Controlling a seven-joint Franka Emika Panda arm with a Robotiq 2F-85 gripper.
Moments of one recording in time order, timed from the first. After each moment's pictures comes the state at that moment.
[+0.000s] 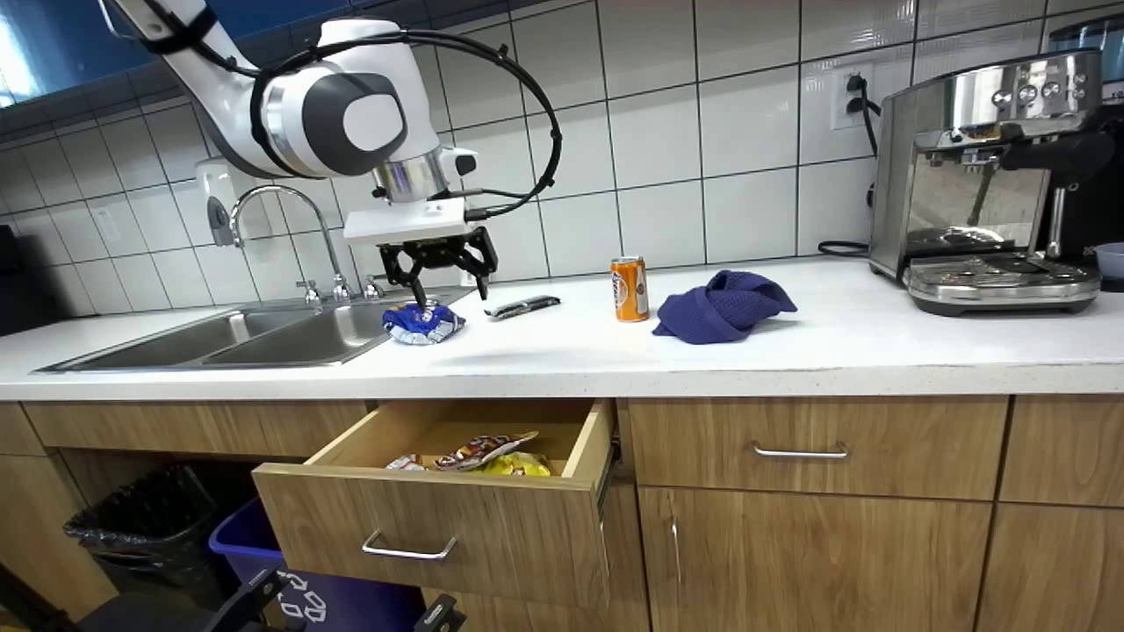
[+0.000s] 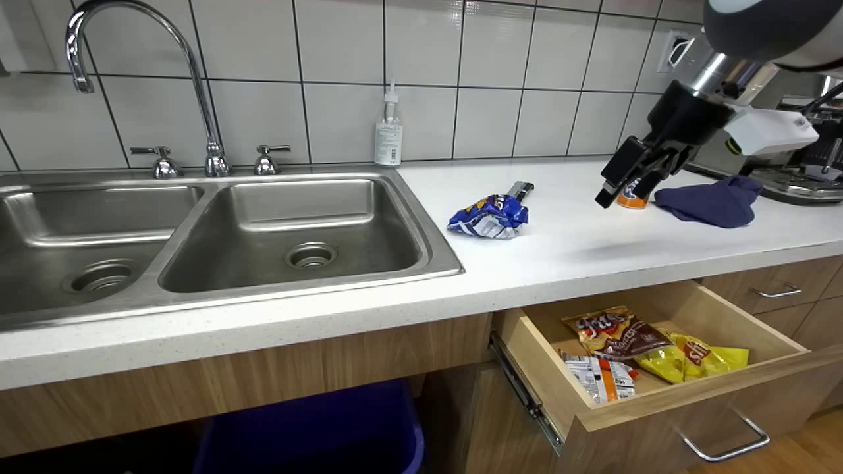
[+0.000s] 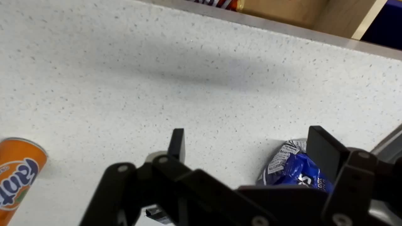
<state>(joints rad) 0.00 0.00 0.06 -2.48 0.24 2.82 -0.50</state>
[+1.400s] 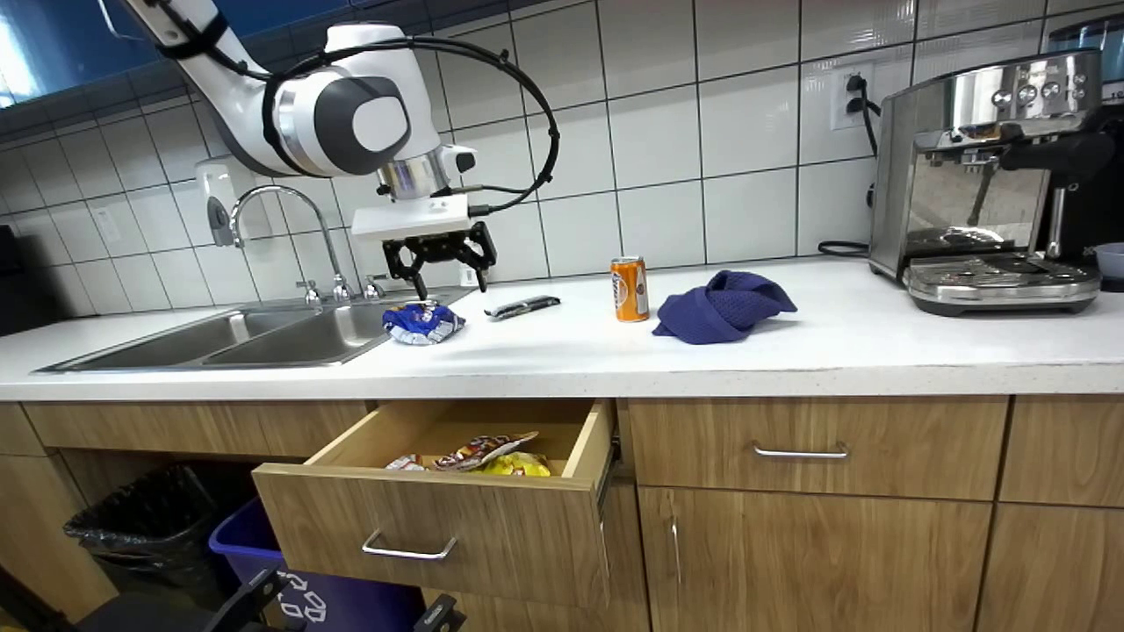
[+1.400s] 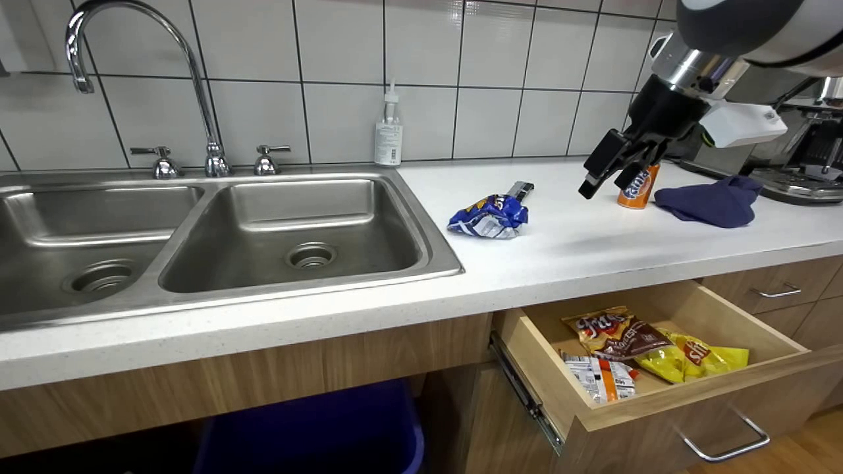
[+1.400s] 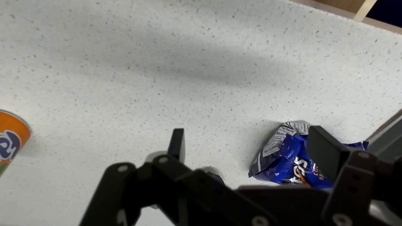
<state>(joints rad) 0.01 0.05 0.07 -2.41 0.24 2.82 -0.52</state>
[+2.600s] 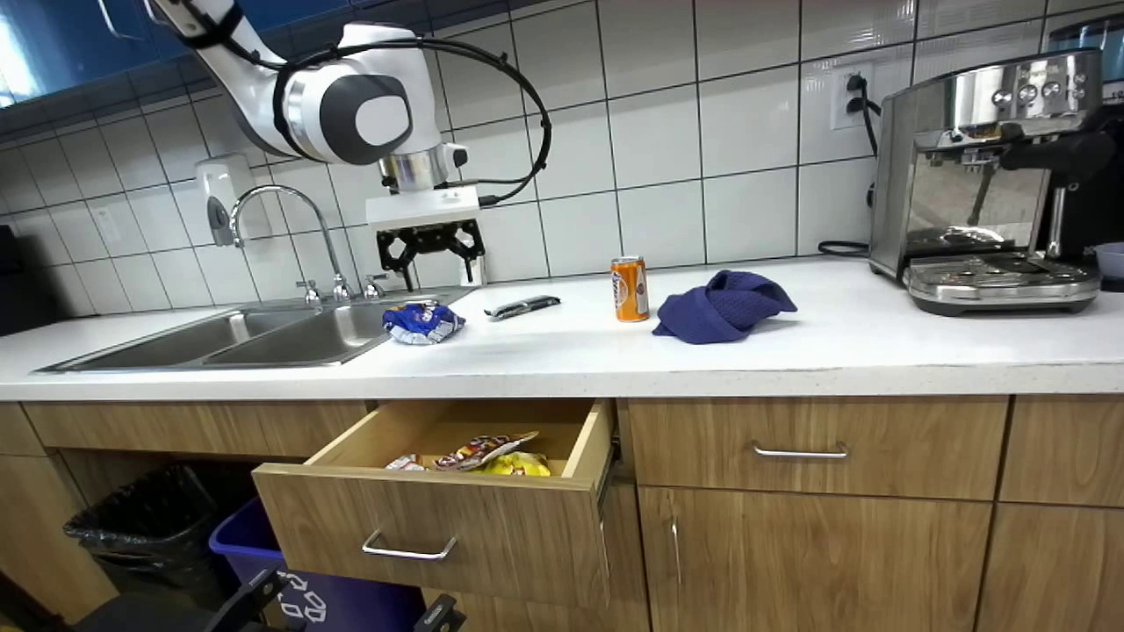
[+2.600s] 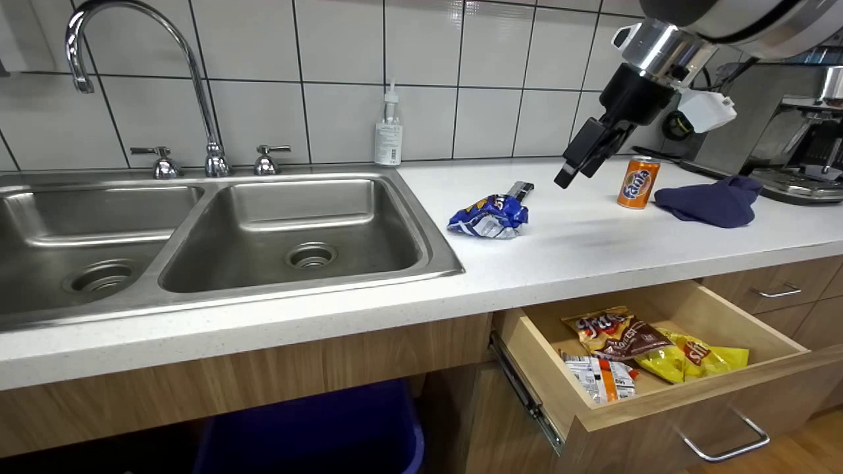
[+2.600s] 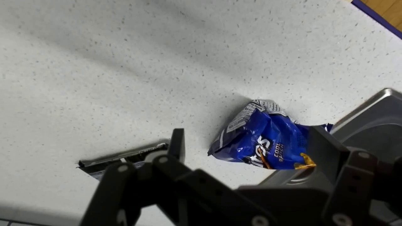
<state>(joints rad) 0.01 0.12 0.11 -2.28 0.36 2.72 -0.79</state>
